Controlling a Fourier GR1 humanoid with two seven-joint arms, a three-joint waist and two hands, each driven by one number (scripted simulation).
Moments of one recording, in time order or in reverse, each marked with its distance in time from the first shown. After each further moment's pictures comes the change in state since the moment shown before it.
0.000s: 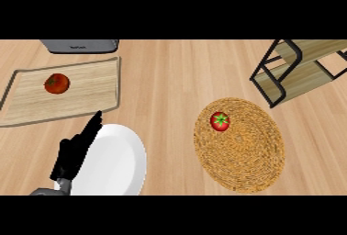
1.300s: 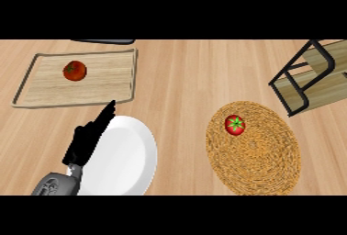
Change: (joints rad) left arm -0.106 -0.037 -0.019 0.012 -0.036 -0.049 0.046; right arm -0.744 0.028 0.196 0.729 0.297 -0.140 -0.107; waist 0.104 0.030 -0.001
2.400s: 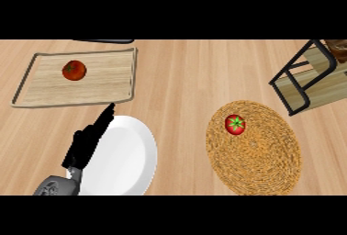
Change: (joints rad) left arm 0.023 -0.007 0.009 0.011 -0.013 -0.003 -0.035; right arm -0.161 0.141 -0.318 0.324 -0.314 0.270 0.142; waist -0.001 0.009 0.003
